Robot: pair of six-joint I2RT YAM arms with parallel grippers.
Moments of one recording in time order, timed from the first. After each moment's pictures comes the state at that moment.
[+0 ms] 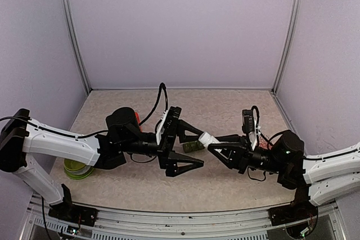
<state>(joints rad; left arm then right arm) -1.10 1.52 0.81 0.83 0.63 -0.15 1.09 1.08 0.34 0.97 -0.23 0.51</state>
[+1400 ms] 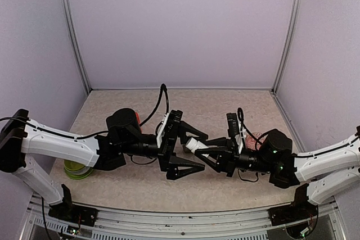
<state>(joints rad) -1.13 1.51 0.82 0.80 0.62 -0.10 1.14 1.20 0.42 0.94 -0.22 0.44</state>
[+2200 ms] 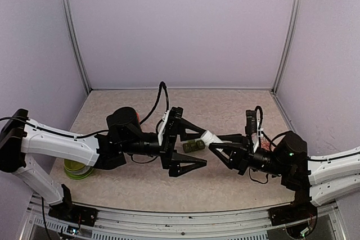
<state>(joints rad) -1.13 1.51 0.83 0.78 0.57 -0.09 1.15 1.00 0.35 0.86 -0.08 0.40</state>
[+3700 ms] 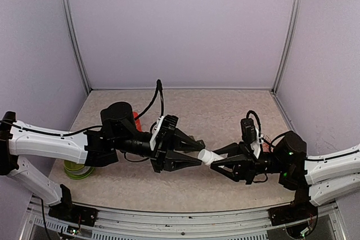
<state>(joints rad) -1.15 1.41 0.86 0.59 0.67 0.13 1.11 1.04 0.33 0.97 -0.47 0.47</state>
